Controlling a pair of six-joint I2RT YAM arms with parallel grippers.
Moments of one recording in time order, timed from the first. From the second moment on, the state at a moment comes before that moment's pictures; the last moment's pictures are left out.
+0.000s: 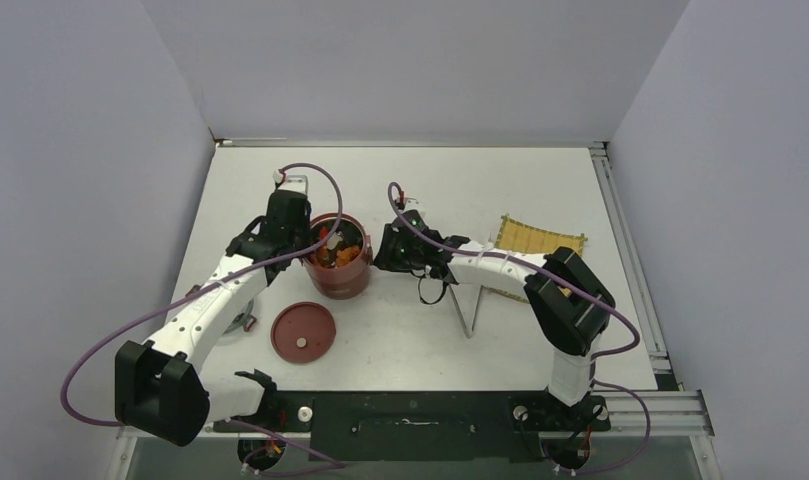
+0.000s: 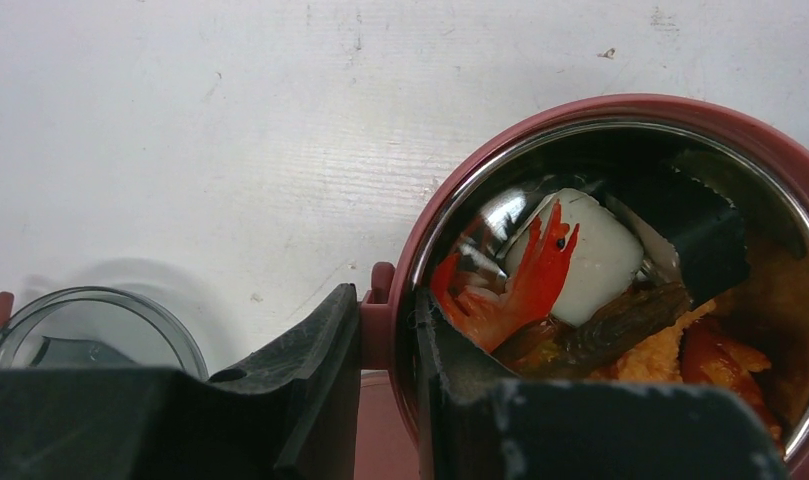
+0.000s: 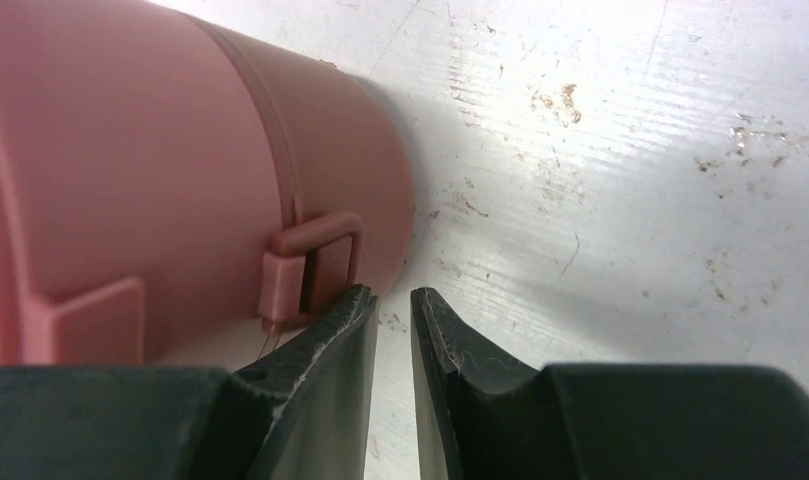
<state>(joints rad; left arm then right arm) -0.37 1.25 0.98 -0.52 -0.35 -0.26 0.82 1.86 1.20 -0.06 0.00 0.75</state>
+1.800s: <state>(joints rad) -0.33 1.31 1.01 -0.47 -0.19 -0.34 0.80 1.78 1.15 -0.09 0.15 0.68</state>
